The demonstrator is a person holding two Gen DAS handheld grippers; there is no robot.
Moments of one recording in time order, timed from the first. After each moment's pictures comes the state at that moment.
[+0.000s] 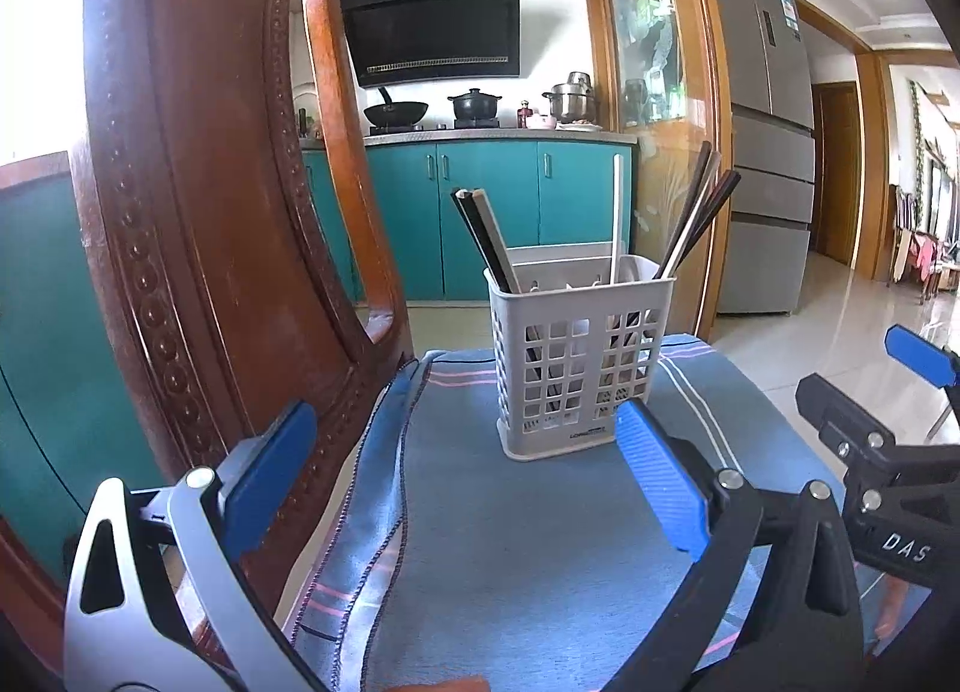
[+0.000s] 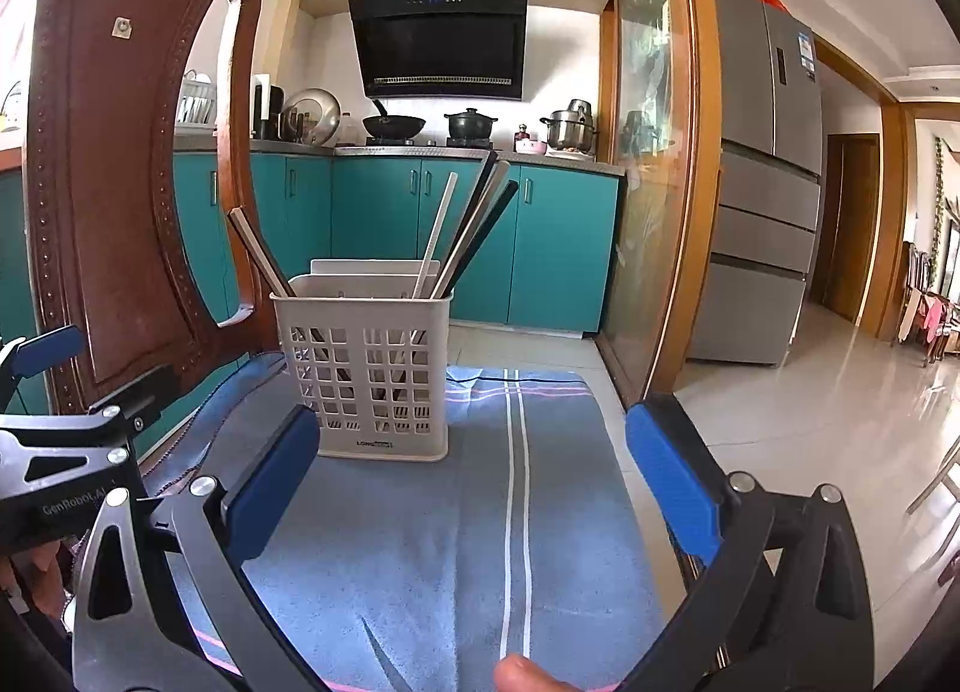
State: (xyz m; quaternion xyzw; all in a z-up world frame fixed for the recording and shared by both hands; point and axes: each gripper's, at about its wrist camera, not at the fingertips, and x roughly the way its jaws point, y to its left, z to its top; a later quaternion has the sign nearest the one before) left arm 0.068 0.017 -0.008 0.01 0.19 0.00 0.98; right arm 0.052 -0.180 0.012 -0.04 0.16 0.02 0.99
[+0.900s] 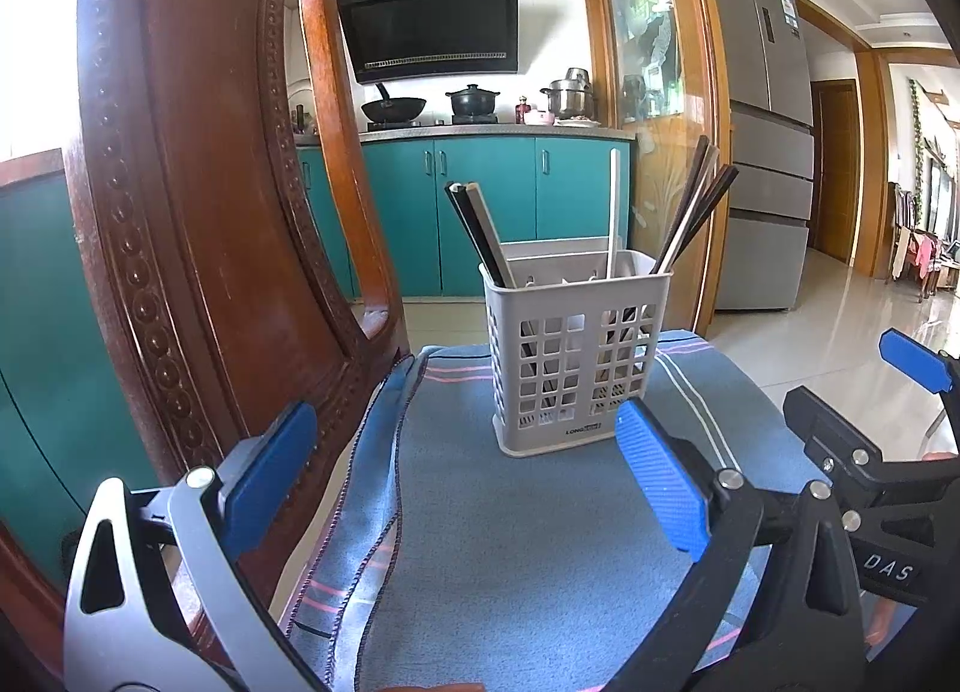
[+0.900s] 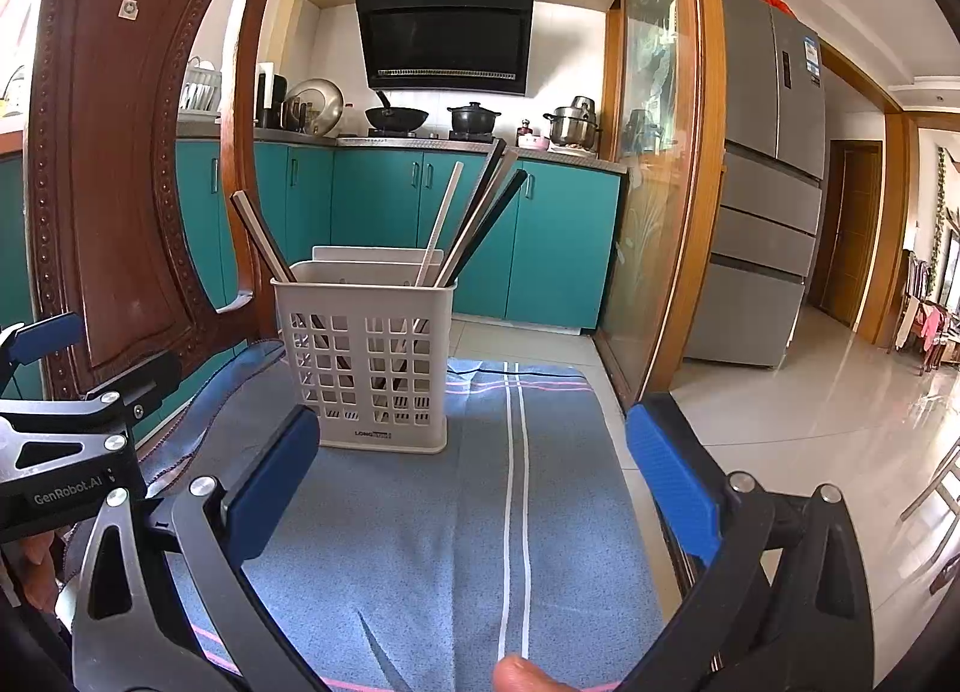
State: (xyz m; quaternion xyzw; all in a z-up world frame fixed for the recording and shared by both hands) left arm 0.069 0.012 -0.010 0.02 0.19 0.00 0.98; right arm 0.054 -0.177 0.008 -0.05 0.17 0.02 0.98
